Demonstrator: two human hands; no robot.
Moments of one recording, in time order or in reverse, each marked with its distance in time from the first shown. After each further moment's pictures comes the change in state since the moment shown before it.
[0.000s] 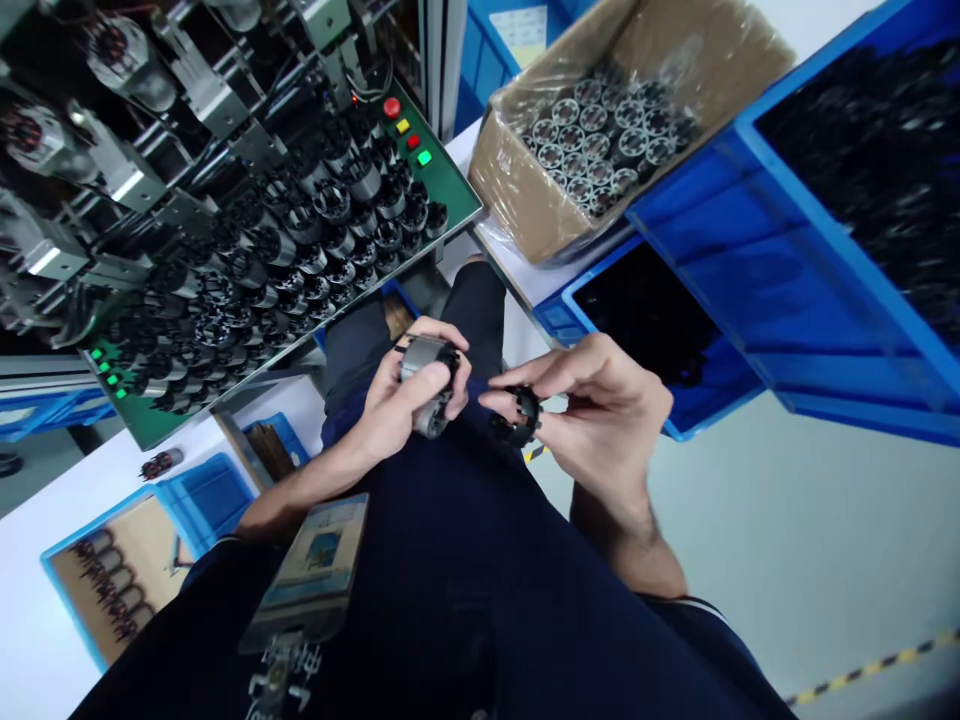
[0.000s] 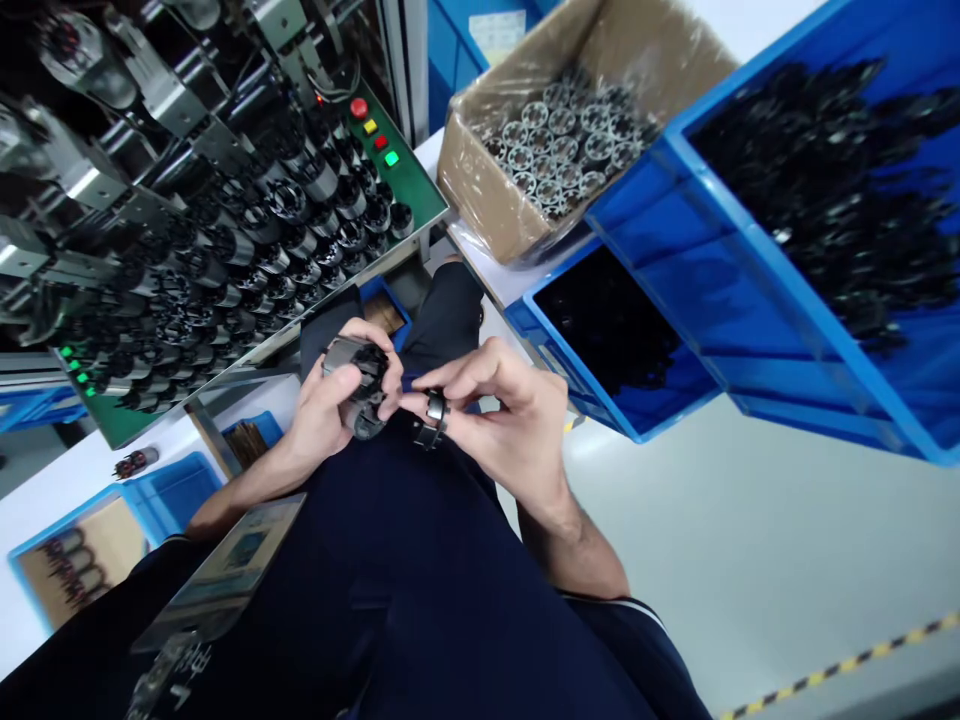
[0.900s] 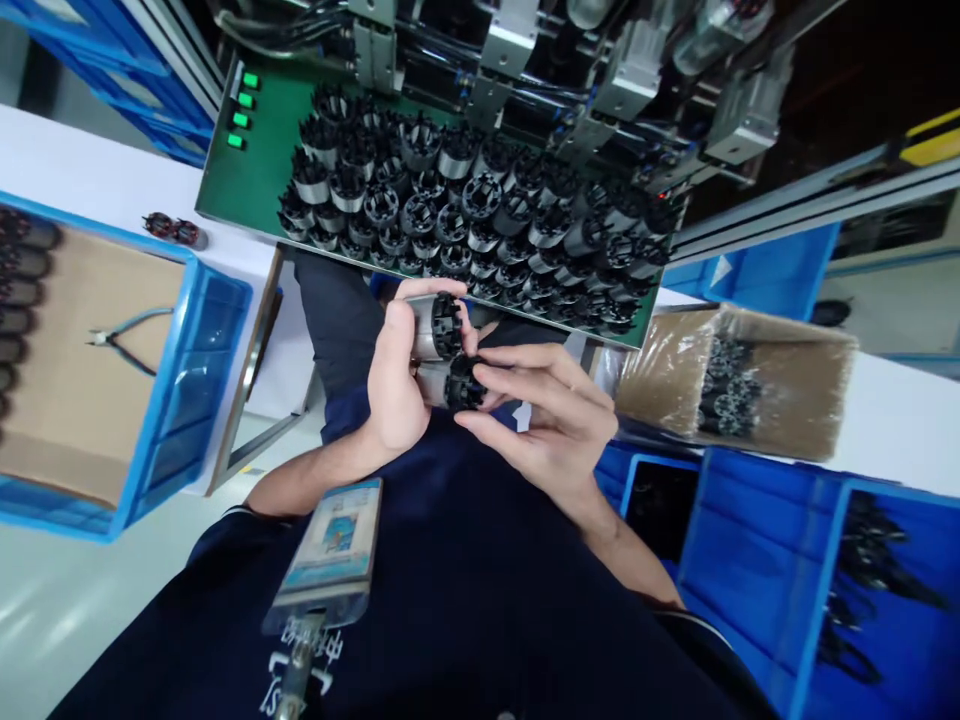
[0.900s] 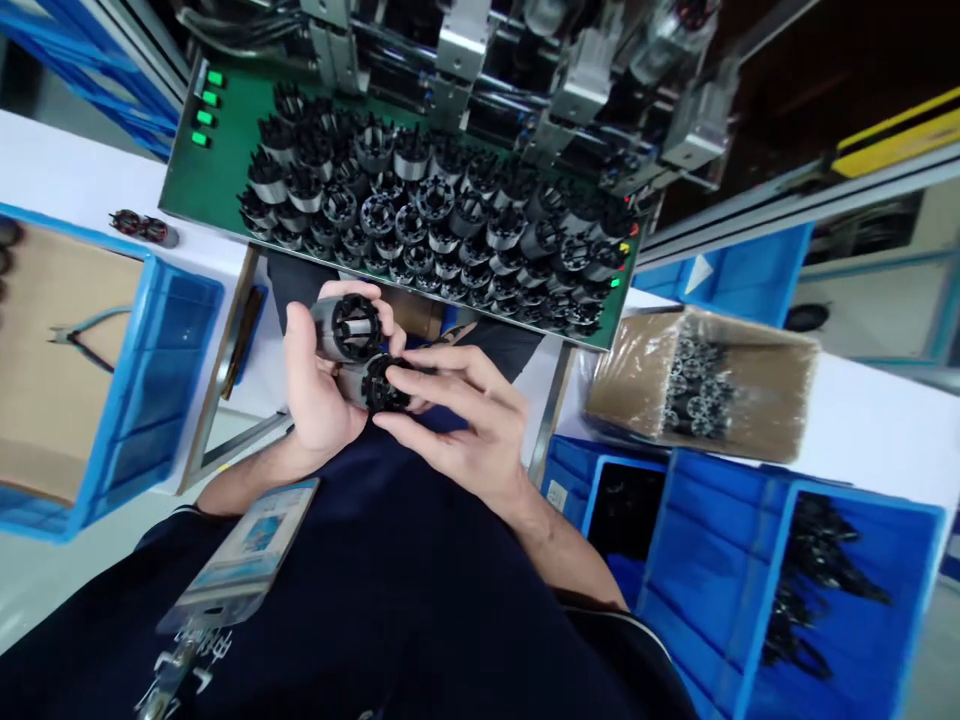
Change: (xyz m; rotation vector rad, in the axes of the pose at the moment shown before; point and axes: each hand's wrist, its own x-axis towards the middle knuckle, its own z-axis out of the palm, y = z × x) left_hand -0.117 0.017 -0.060 -0.267 0.954 0.756; right_hand 0.019 0.003 0.174 0.027 -0.837 -0.354
